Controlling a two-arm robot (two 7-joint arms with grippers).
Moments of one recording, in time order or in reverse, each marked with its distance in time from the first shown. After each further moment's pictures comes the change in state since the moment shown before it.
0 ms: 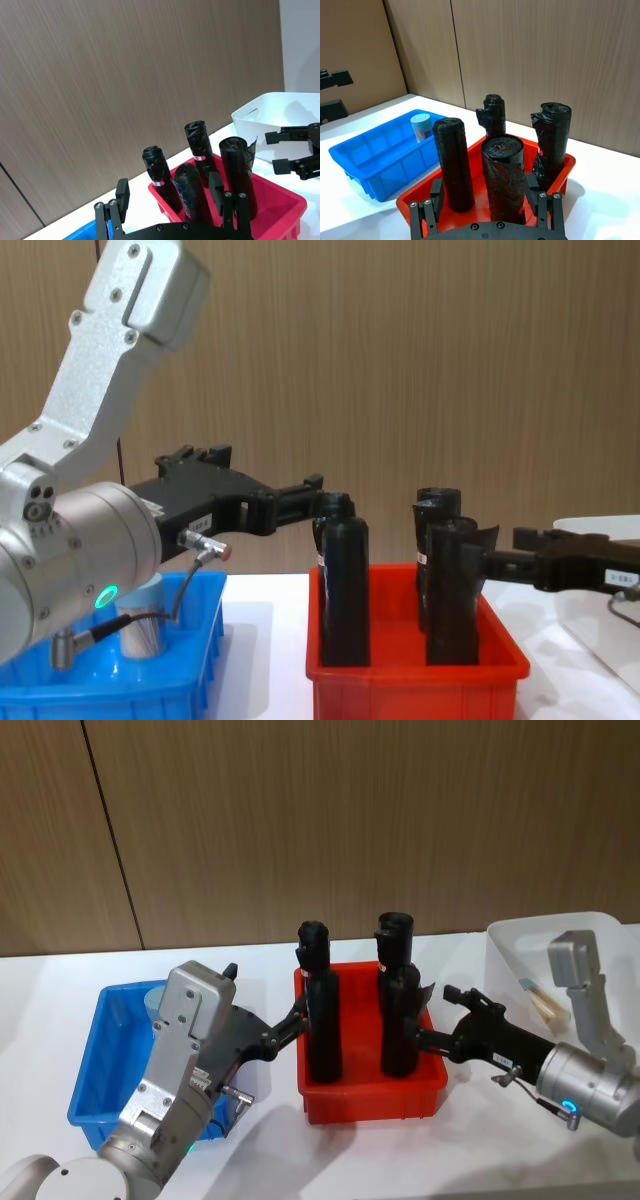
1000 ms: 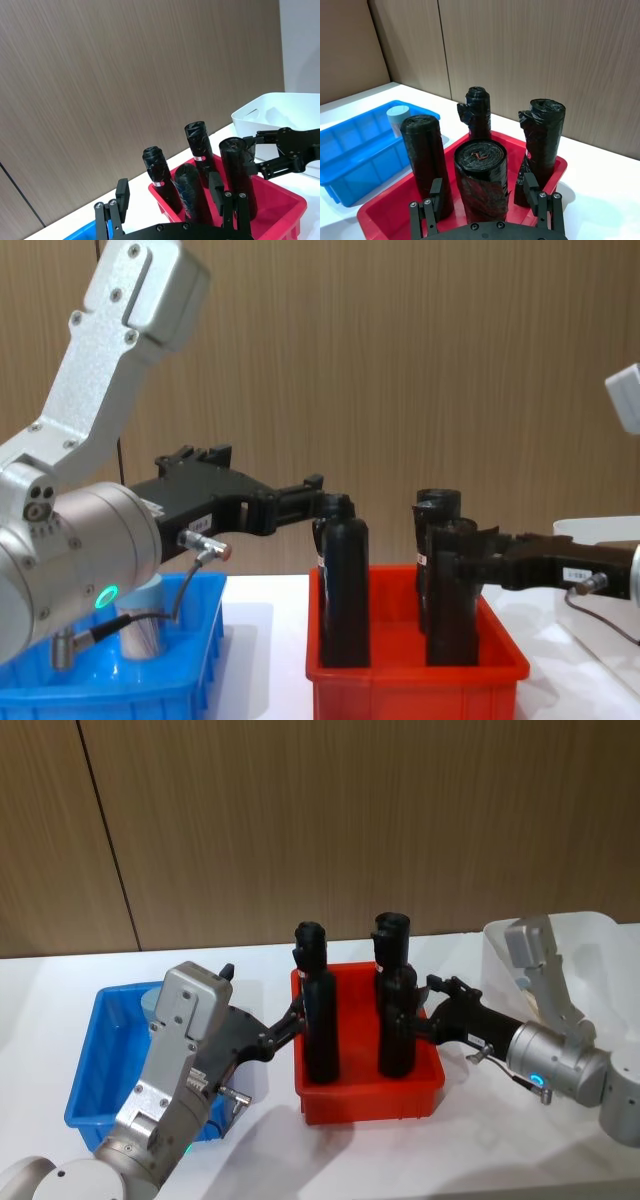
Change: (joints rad) left arm 0.000 0.000 0.000 0.000 0.000 0.000 0.000; right arm 0.163 -0.061 -0.041 0.238 -0.078 -0.043 -0.023
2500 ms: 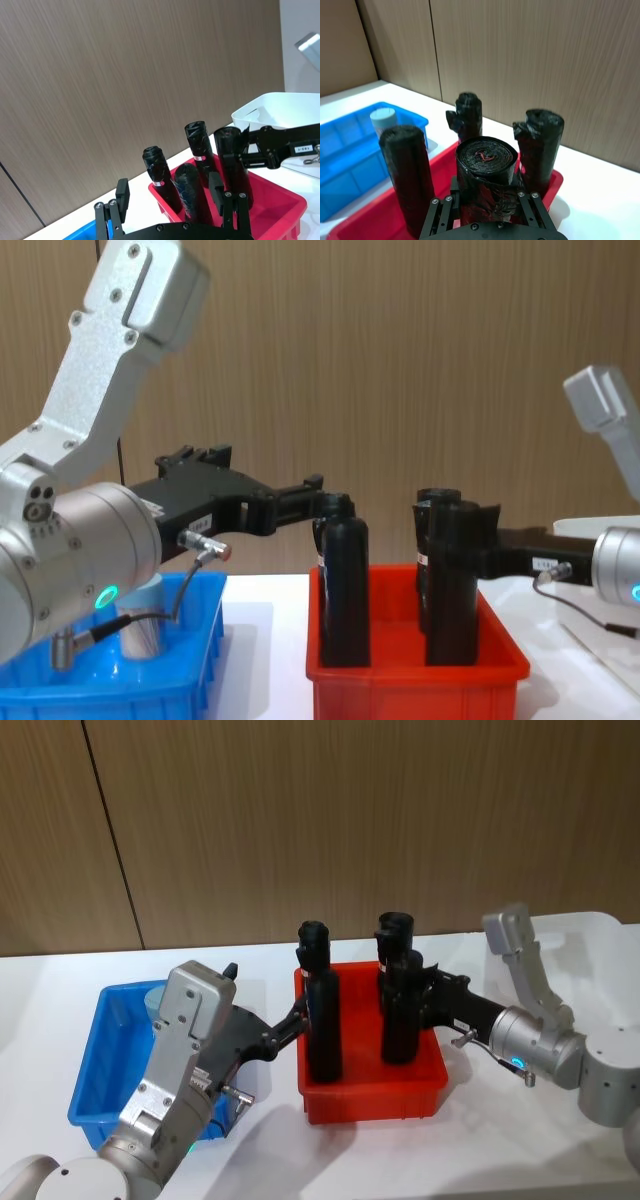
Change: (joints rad) left arm 0.000 0.000 0.000 0.000 0.000 0.000 0.000; right arm 0.104 -0.046 -0.035 0.150 -0.036 -0.058 -0.045
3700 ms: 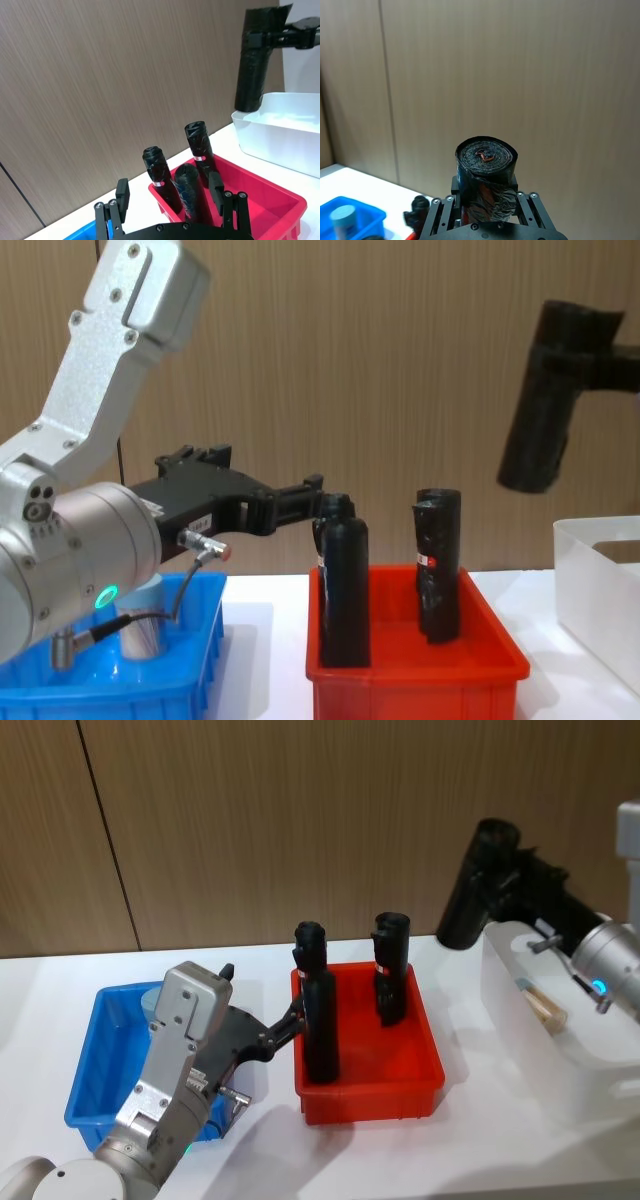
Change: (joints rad) left arm 0.000 0.000 0.000 0.000 0.000 0.000 0.000; right arm -0.174 0.132 0.116 -0.543 0.138 0.097 -0.207
